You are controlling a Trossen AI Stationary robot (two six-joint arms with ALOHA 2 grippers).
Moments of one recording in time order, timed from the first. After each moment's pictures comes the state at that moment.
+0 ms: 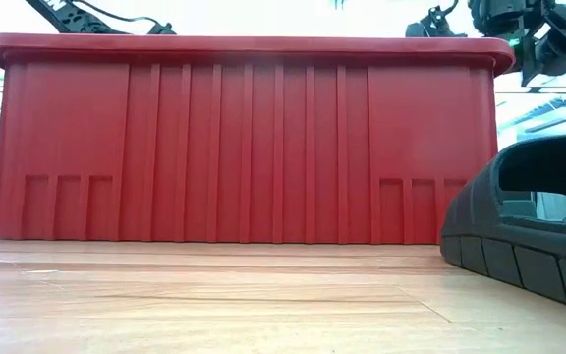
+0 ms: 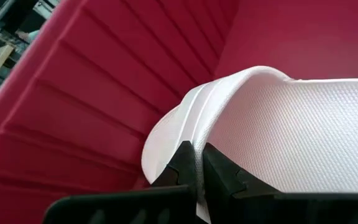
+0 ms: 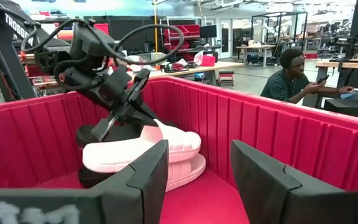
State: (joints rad) left arm 0.57 1.34 0.71 0.08 -0.21 0.52; right arm -0.30 0.98 0.35 0.66 0.26 0.07
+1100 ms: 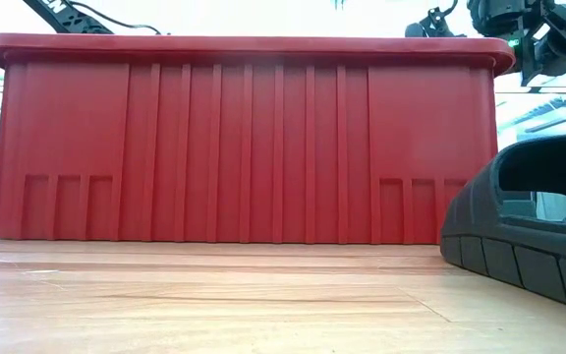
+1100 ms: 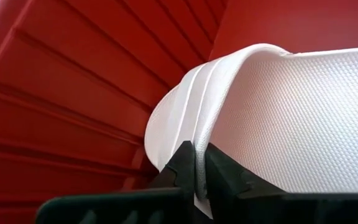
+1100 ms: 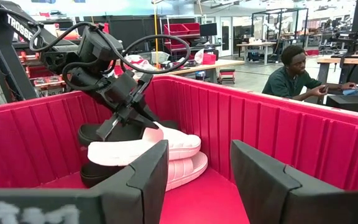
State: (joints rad) left arm 0.64 1.34 0.71 -0.03 -0.17 0.53; right arm -0.30 0.99 0.35 0.66 0.26 0.09
